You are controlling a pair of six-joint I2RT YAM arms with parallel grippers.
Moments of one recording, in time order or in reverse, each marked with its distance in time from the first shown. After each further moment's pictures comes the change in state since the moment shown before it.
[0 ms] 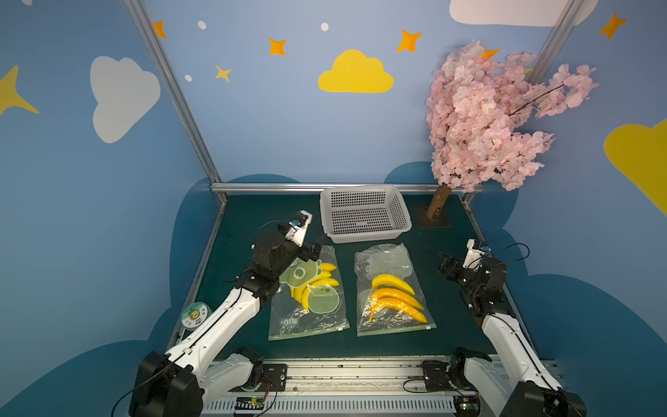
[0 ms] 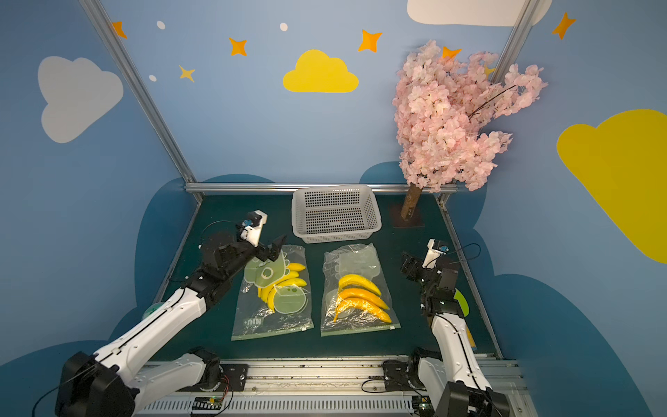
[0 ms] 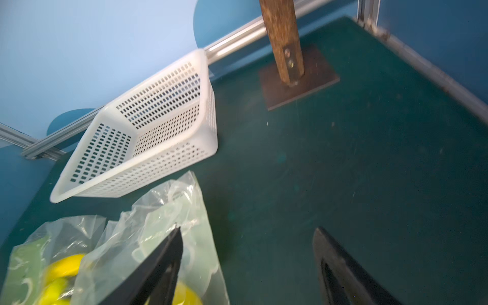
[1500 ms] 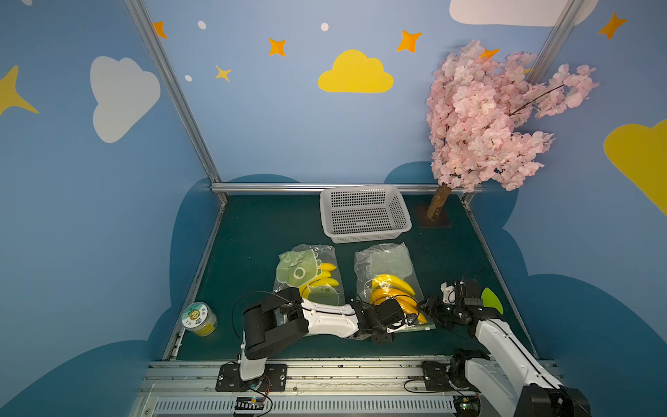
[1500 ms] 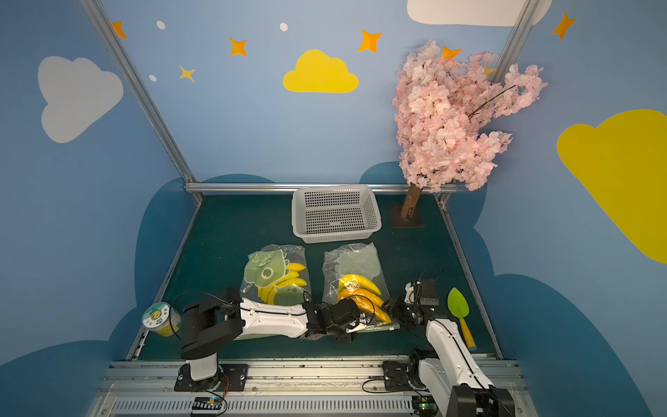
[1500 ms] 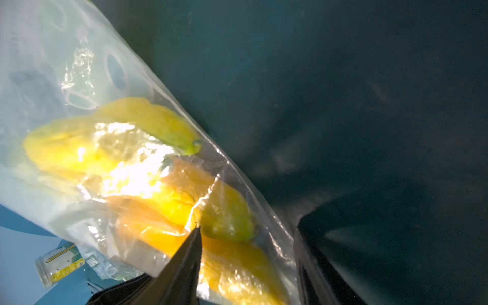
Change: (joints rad) left arm -0.764 0.771 0.280 -0.236 -0.213 0.082; right arm 0.171 -0.006 -0.084 -0.549 -0.069 0.231
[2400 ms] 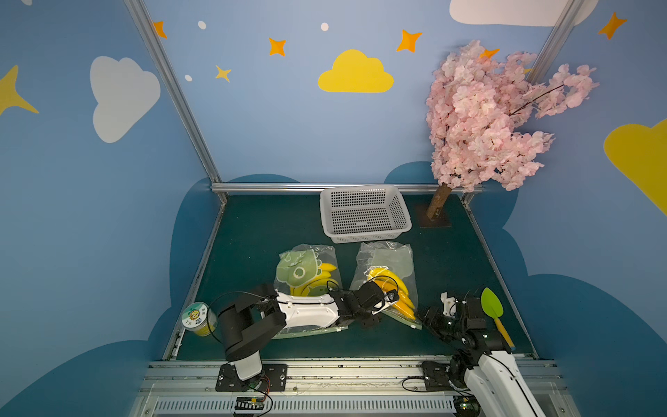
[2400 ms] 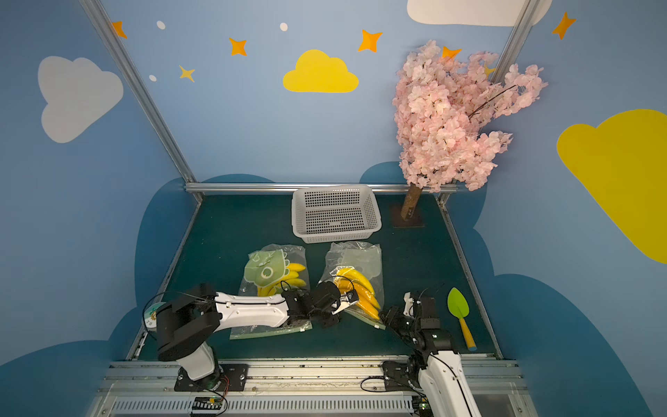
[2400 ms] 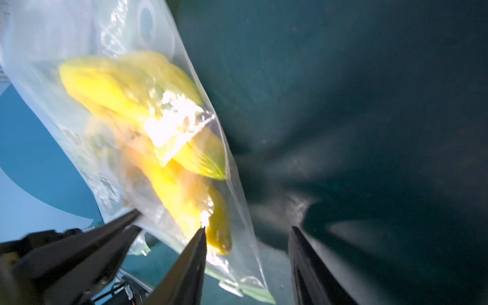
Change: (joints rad) left arm 0.149 -0.173 -0.131 0.053 0.040 -0.103; right arm 0.069 -0.410 -0.130 -0.146 -0.065 0.137
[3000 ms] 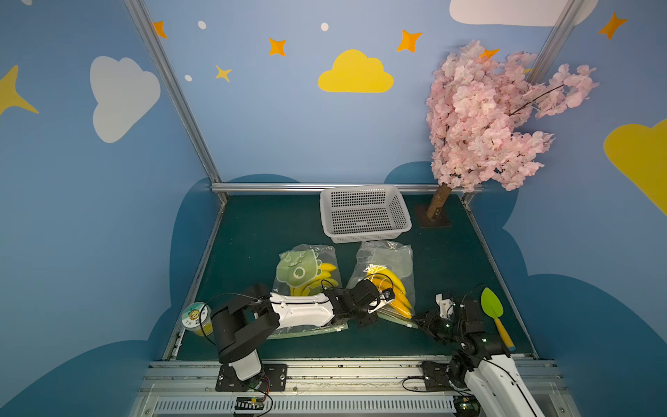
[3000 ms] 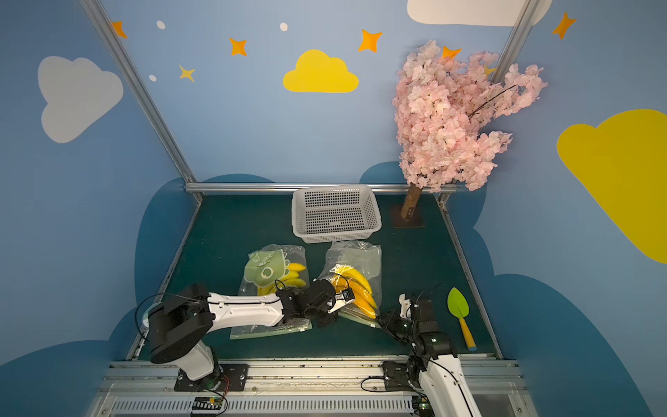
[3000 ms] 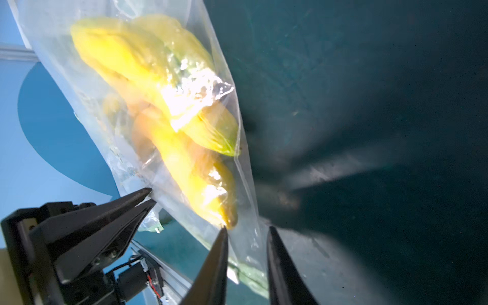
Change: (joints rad) left arm 0.017 -0.026 -0.035 -0.005 0.035 -0.001; right arm 0.048 -0.029 -0.019 0.031 -0.056 0.047
